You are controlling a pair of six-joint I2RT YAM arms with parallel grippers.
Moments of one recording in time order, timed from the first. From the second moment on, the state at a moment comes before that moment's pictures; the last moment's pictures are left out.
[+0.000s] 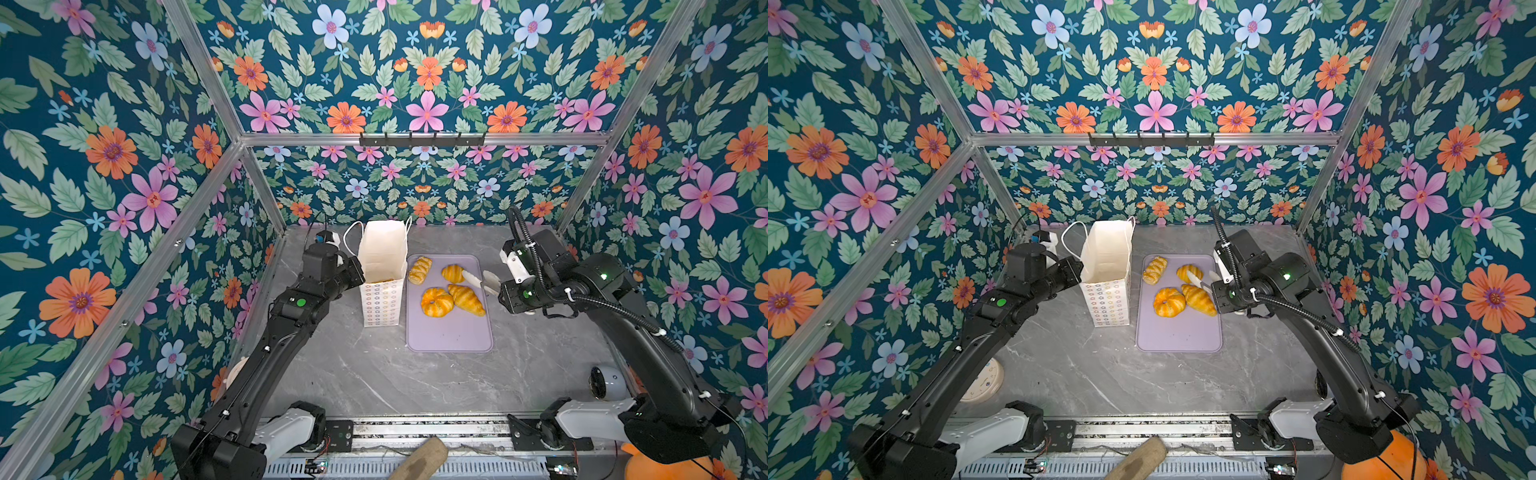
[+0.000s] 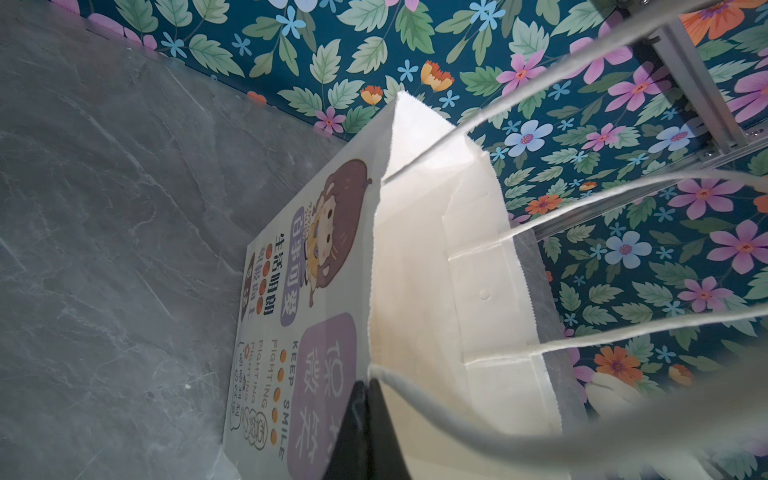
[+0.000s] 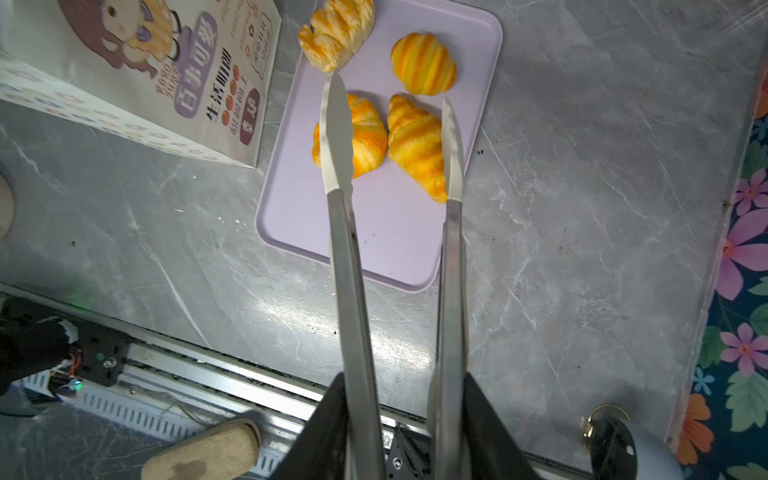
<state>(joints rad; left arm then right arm) -0.36 1.11 1.10 -0.49 0.06 -0.61 0.58 1.31 1.70 -1.49 0.09 0.26</state>
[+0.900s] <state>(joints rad) -0.34 1.11 1.06 -0.44 0.12 -0.60 0.53 1.55 1.59 -1.38 0.16 -0.02</state>
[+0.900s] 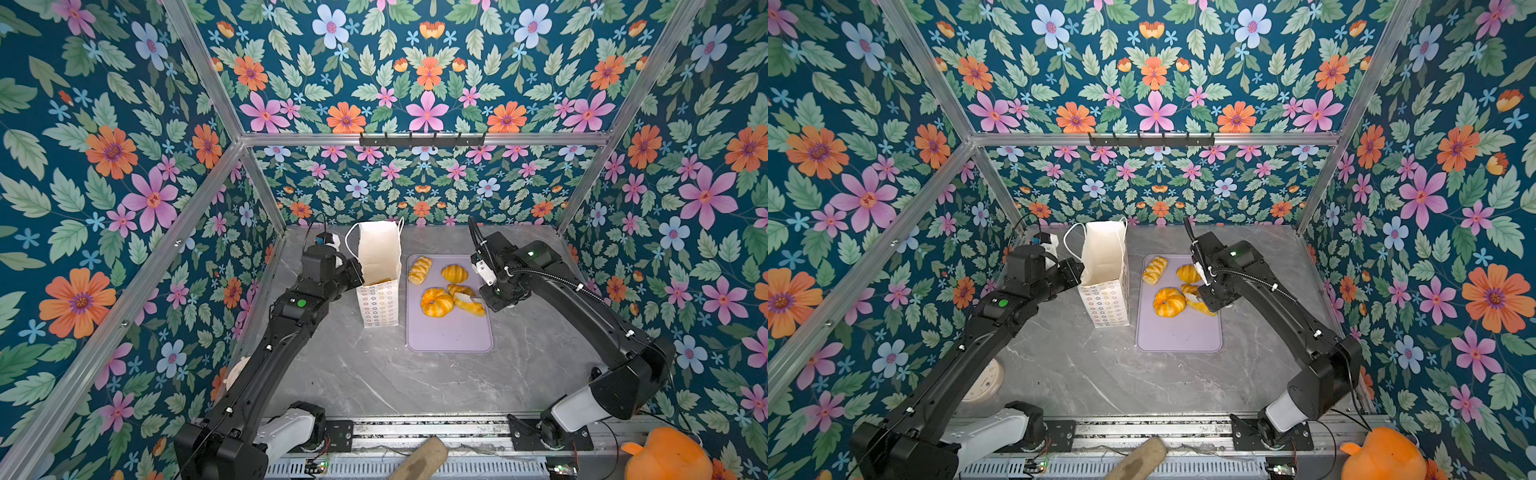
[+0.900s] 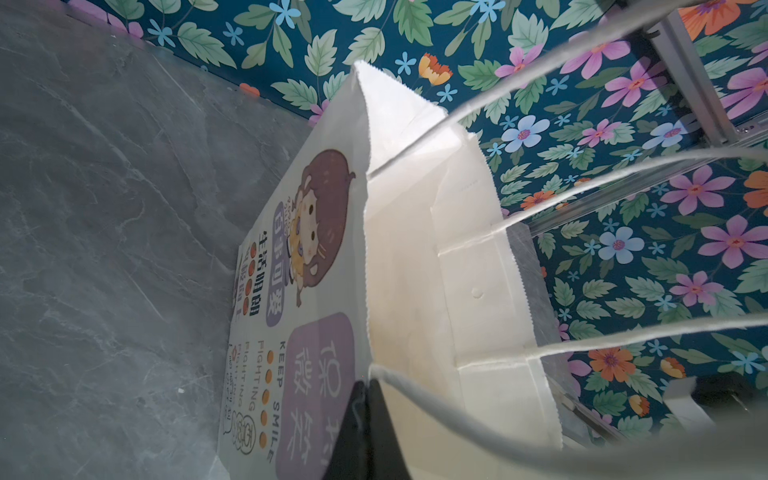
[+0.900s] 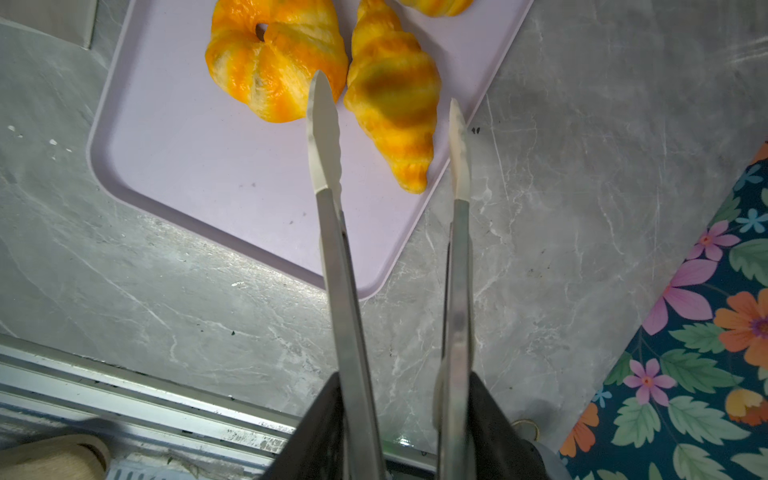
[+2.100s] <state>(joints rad) -0.34 1.13 1.06 -0.42 0.13 -0.62 0.45 1.64 1.53 -1.28 0.13 -0.12</state>
